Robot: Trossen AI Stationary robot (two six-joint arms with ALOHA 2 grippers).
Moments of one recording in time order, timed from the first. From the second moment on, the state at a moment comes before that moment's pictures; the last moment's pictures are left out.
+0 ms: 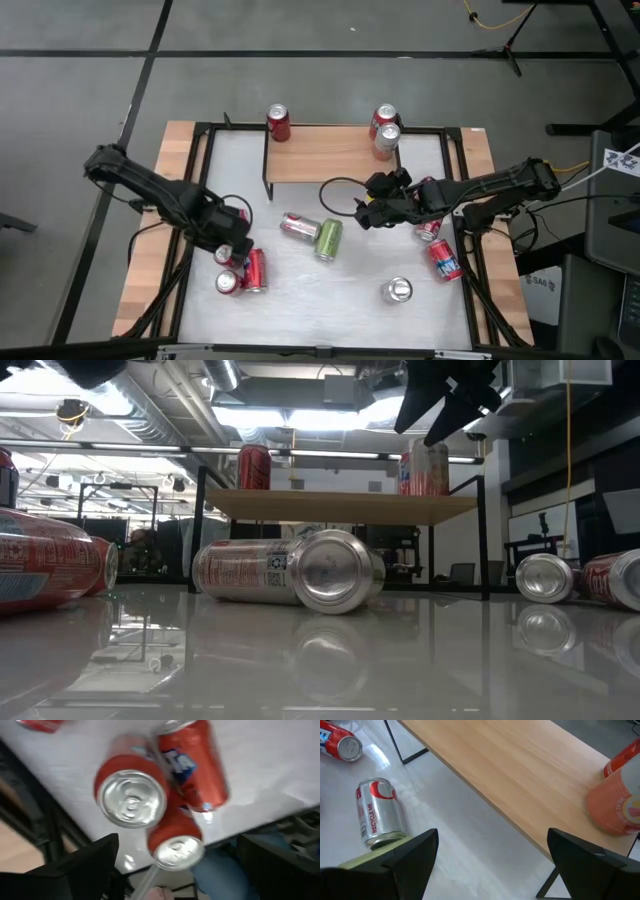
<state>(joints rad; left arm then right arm) -0.41 1.23 1.11 -1.22 0.25 -1.69 0.22 1.45 1.27 -0.87 0.67 0.75</state>
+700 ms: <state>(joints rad) -0.49 1.37 1.11 -1.33 0.09 -1.69 0.22 1.45 1.27 -0.86 0.67 0.75</state>
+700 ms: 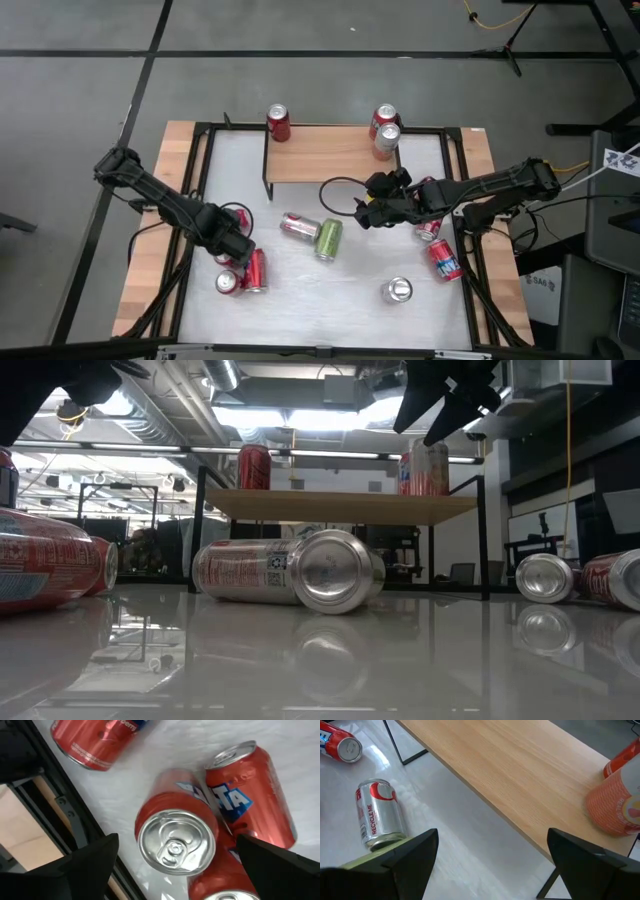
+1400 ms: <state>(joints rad) -0.52 1.51 1.11 -1.33 0.04 -1.59 0.22 1.51 1.27 -0.85 0.67 0.75</state>
